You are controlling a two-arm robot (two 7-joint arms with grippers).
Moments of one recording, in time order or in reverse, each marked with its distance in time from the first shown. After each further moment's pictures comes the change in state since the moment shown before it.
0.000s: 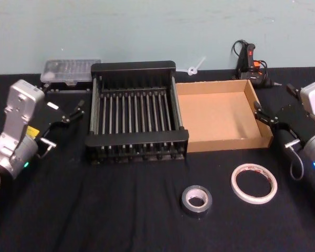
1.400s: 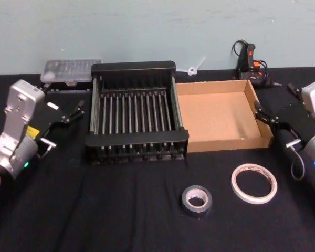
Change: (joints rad) left arm 0.000 0.000 0.000 0.000 0.000 0.000 0.000; right arm -0.006 0.000 0.013 -0.009 0.004 0.008 0.012
